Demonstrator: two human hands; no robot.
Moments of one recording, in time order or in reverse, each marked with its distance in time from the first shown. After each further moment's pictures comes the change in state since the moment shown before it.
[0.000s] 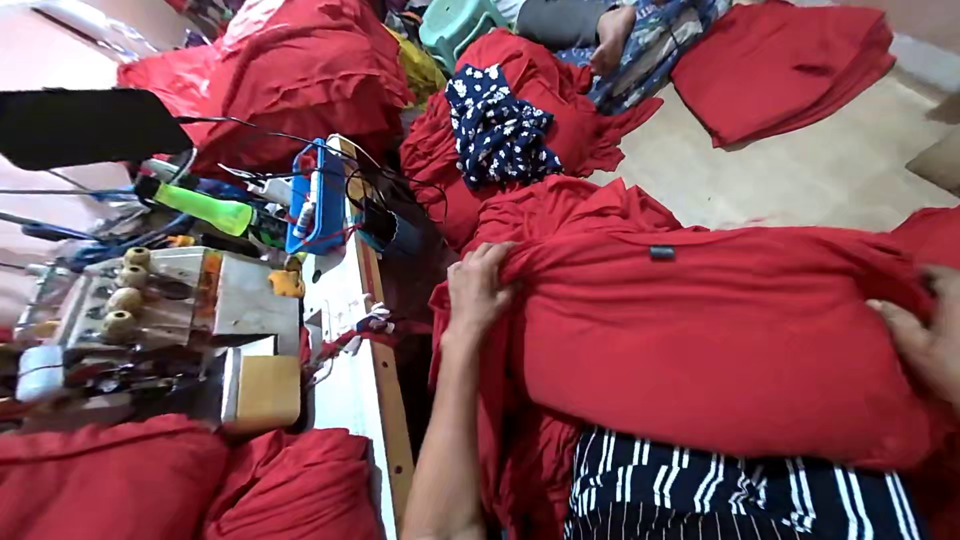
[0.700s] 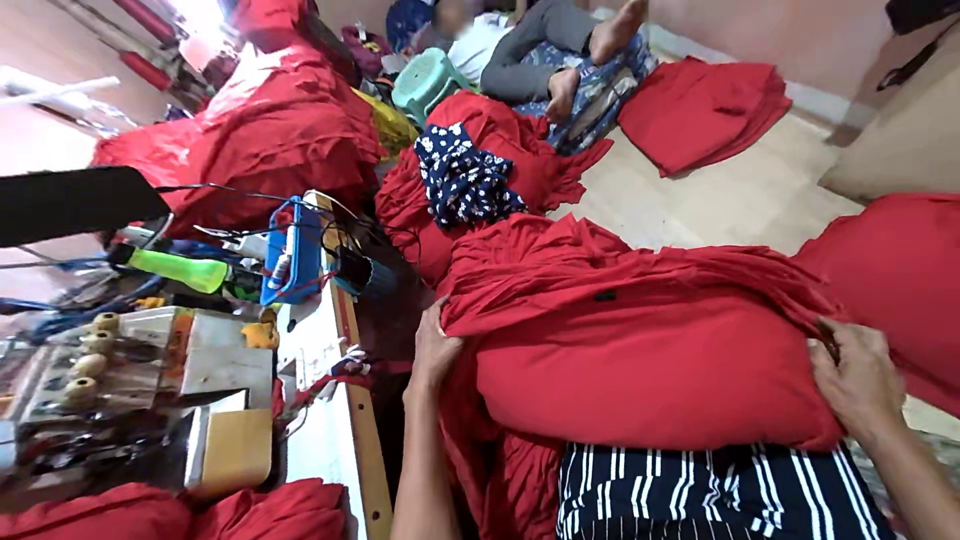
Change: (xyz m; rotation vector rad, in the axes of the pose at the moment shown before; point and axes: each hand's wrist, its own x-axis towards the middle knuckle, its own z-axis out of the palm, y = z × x) left_hand -0.019 -0.043 0.016 -0.162 -0.014 -0.386; right_hand -0.039 0.035 0.047 0.213 0.182 0.032
